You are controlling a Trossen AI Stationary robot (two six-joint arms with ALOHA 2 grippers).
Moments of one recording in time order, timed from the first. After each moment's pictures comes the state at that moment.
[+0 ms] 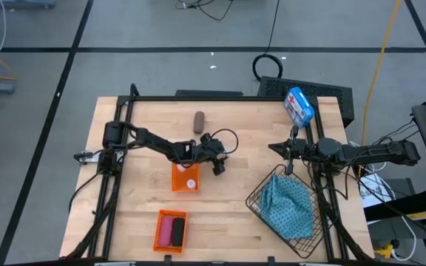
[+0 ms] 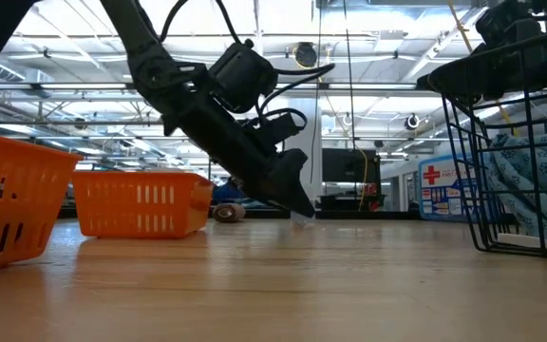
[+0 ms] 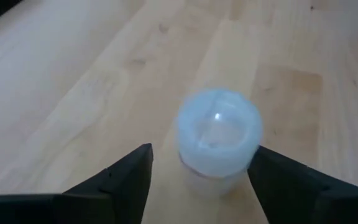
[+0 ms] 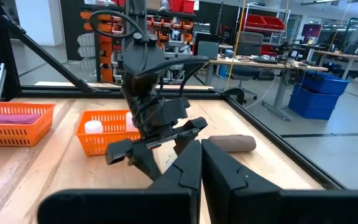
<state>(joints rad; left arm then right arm) 0.06 2.01 1.00 0.38 -0.26 -0.14 0.03 0.36 0.13 0.21 0.23 -0.07</state>
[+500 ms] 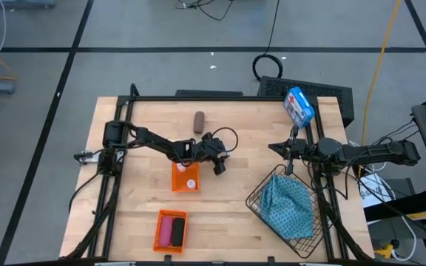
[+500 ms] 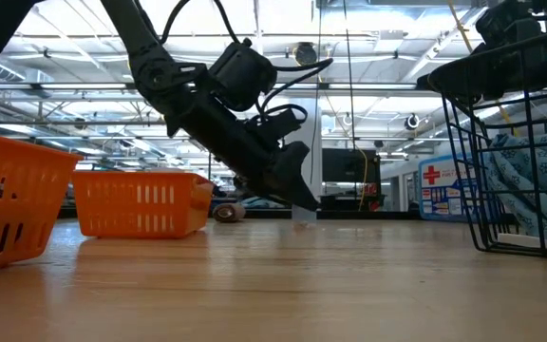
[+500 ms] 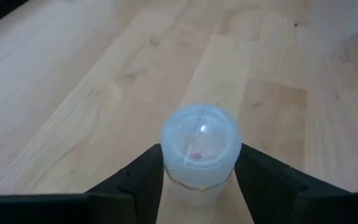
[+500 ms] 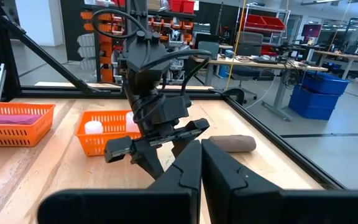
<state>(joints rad) 0.07 2.01 1.00 0.42 -0.21 -0.13 0.03 0.36 0.13 0.21 0.23 -0.07</state>
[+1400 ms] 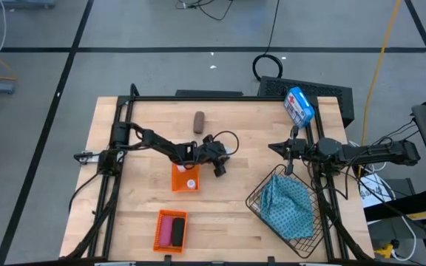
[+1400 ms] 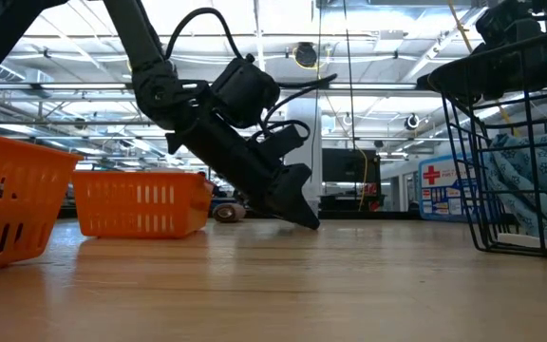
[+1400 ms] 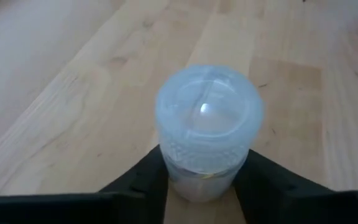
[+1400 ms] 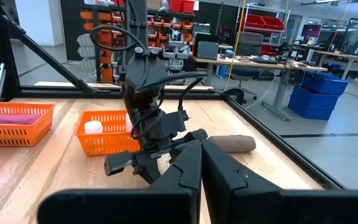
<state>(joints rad) 0.07 2.09 1.00 0.47 -0.22 -0.11 0.03 0.36 0.13 0.21 0.23 -0.07</state>
